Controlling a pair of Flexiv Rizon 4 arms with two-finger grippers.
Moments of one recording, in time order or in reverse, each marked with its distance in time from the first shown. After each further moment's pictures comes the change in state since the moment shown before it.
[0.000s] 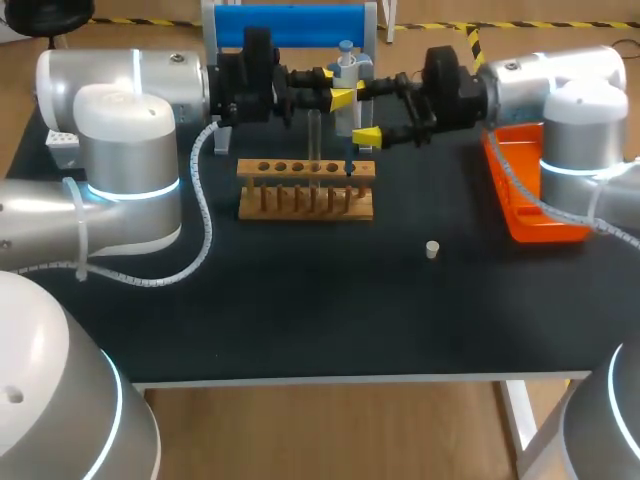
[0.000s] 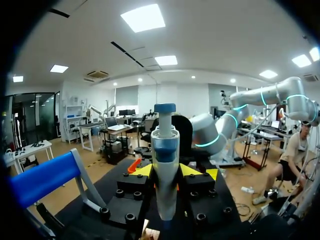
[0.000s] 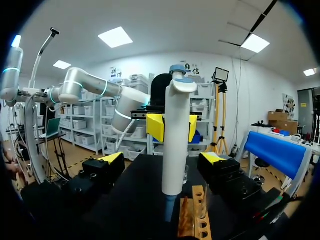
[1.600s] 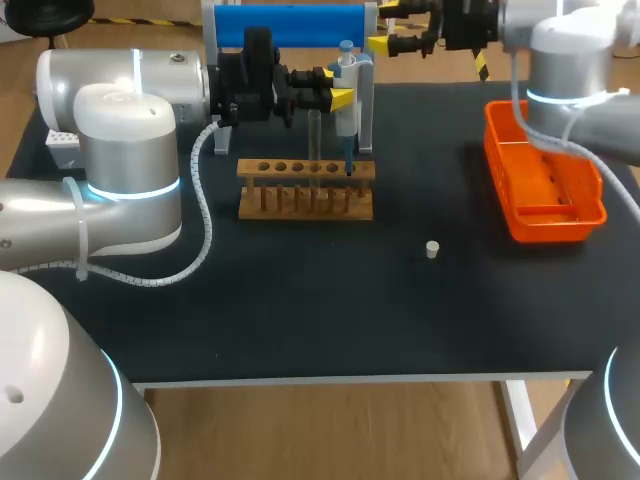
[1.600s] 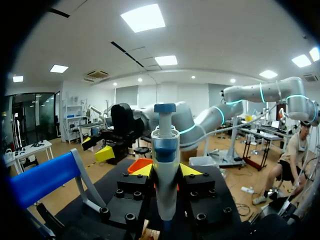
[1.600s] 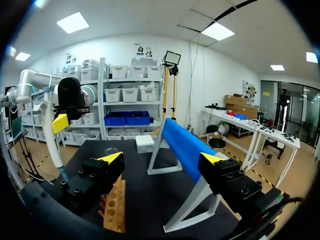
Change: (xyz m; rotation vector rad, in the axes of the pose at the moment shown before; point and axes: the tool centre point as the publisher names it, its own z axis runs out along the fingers) left arm 0.000 0.000 0.000 0.000 0.000 0.000; right arm -0.198 0.004 -0.071 0.185 -0.390 0.040
